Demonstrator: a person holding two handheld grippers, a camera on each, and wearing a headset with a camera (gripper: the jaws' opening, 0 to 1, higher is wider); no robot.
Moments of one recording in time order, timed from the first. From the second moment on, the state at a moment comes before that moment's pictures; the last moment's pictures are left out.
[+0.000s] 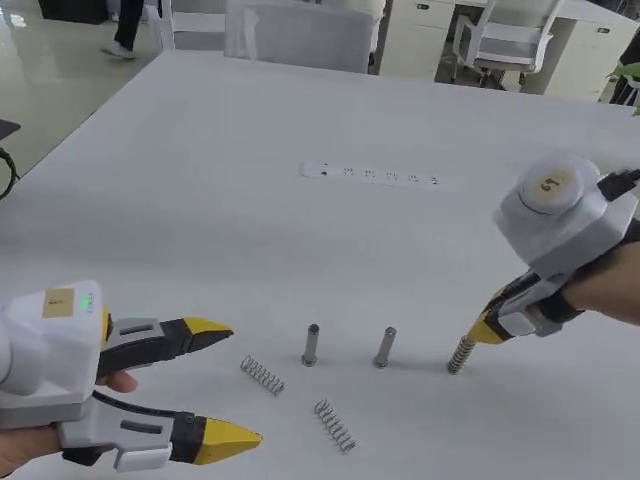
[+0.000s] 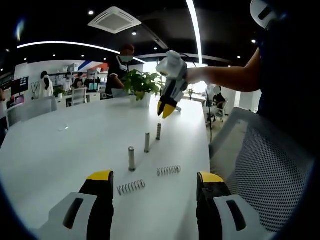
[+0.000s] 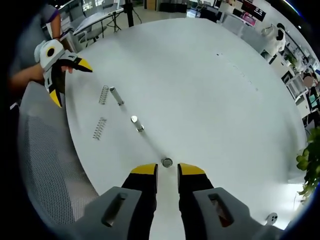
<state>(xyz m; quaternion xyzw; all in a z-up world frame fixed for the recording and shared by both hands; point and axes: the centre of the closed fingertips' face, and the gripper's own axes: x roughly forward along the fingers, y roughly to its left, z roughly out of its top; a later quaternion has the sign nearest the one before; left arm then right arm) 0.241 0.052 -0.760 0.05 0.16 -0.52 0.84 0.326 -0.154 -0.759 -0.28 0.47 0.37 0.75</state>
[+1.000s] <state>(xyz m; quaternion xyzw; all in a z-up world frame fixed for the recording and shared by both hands) 0.240 0.048 -0.758 0.06 0.15 -0.53 0.83 0.245 -0.061 -0.773 -0.24 0.46 0.47 0.71</state>
